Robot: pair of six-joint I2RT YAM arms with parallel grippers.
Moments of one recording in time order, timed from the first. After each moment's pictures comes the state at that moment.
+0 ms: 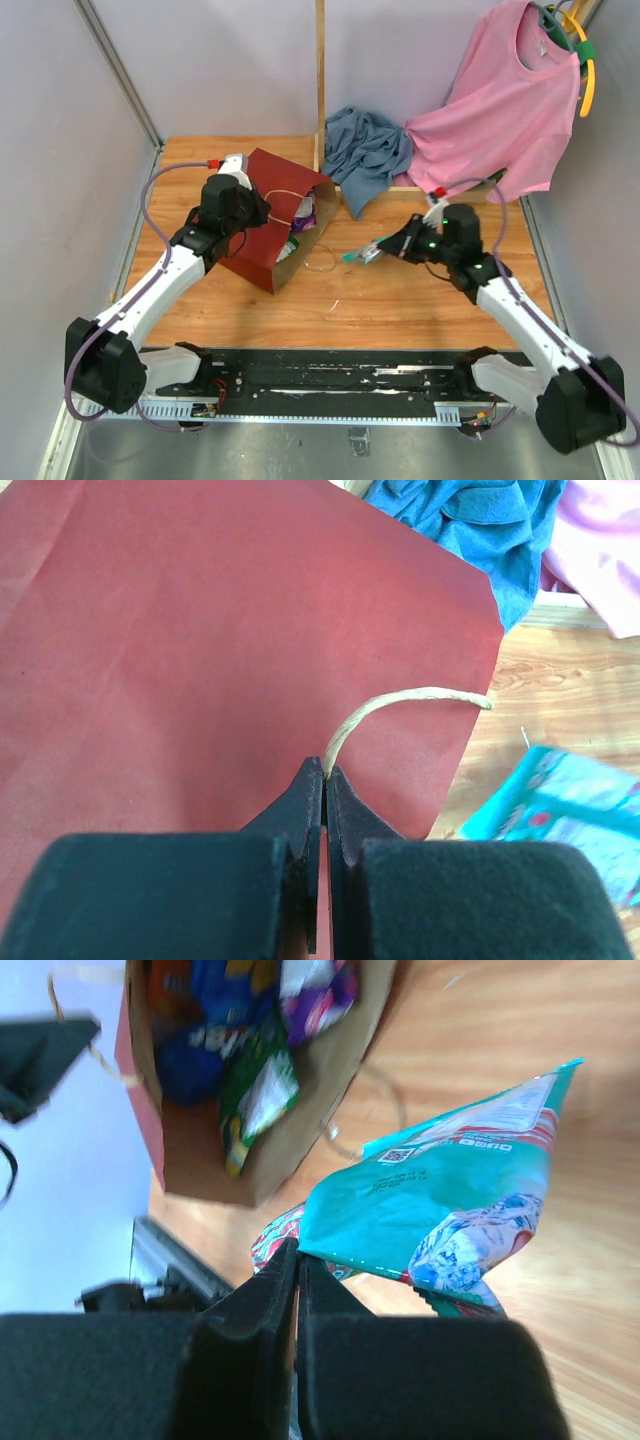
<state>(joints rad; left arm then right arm) -0.37 1.19 0.91 -0.13 -0.07 -0.43 0.40 1.07 0.68 -0.10 -0.43 0.75</state>
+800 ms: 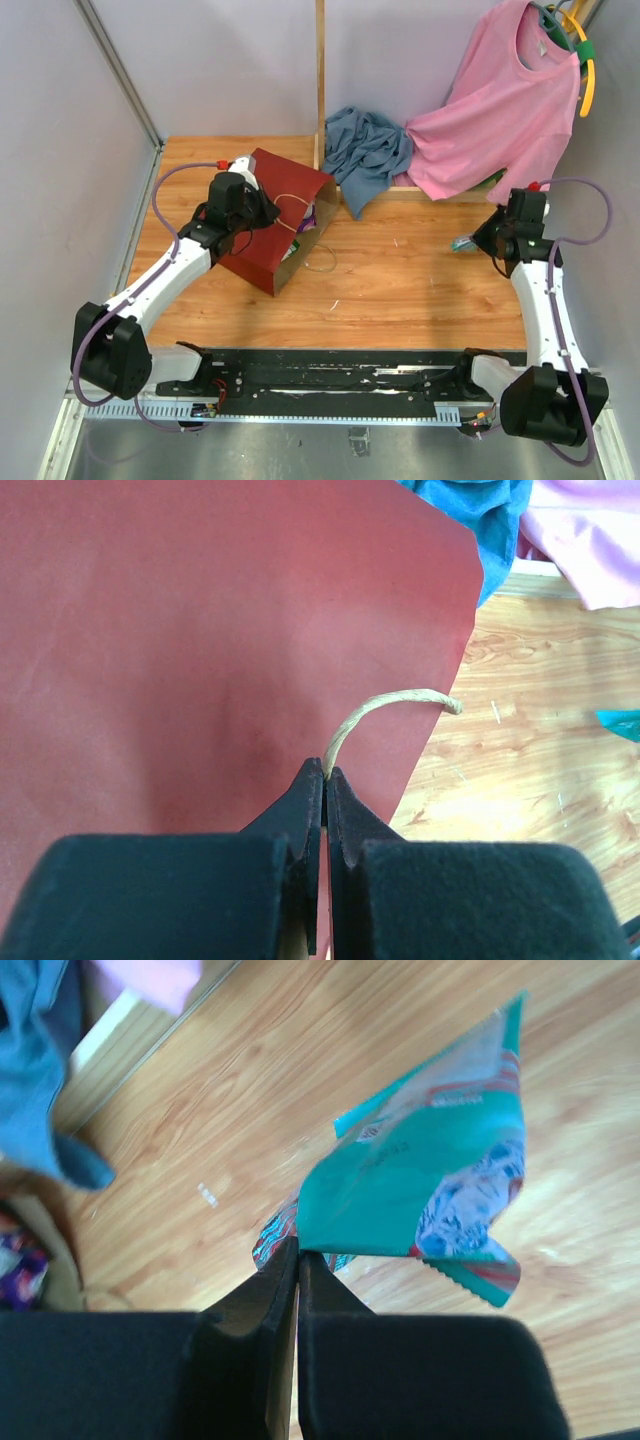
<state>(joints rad) -0.37 1.27 0.93 -0.14 0.03 -0.48 -0.15 1.06 0.91 -0.61 -0.06 0.55</state>
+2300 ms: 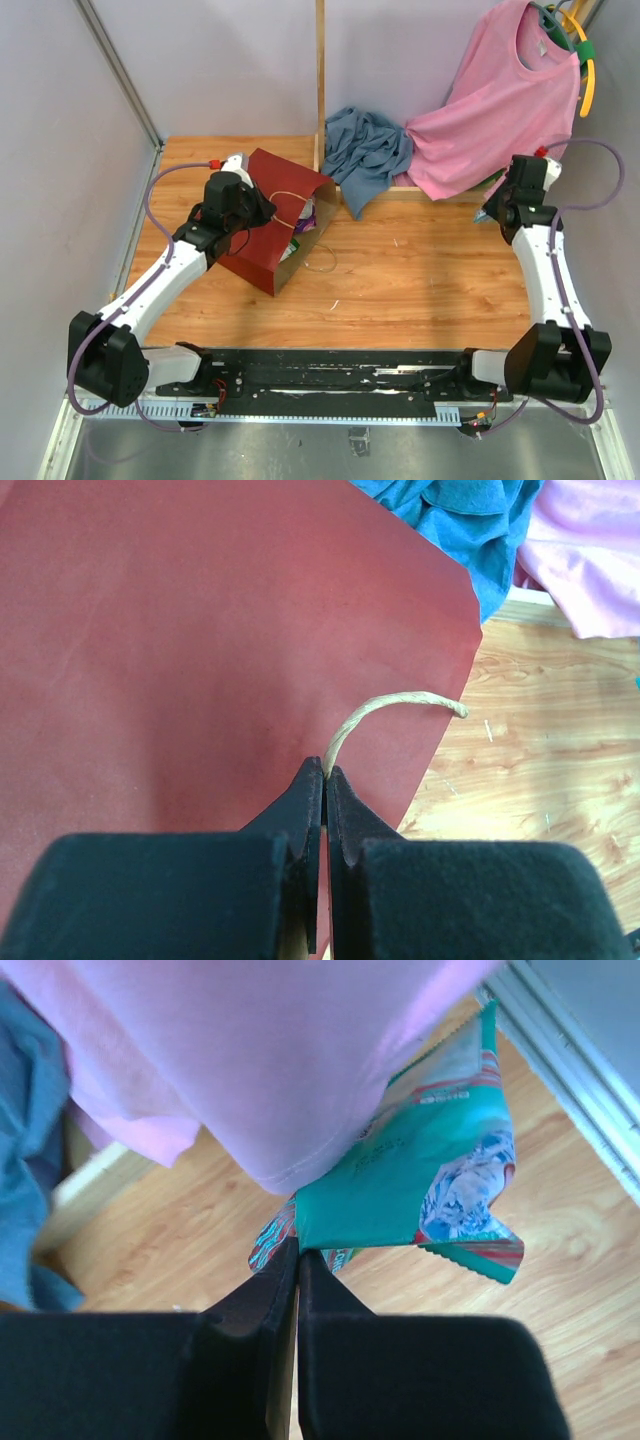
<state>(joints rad) -0.37 1.23 0.95 -0.17 -0.02 -0.53 -0.14 1.24 1.12 -0.54 0.21 0.51</state>
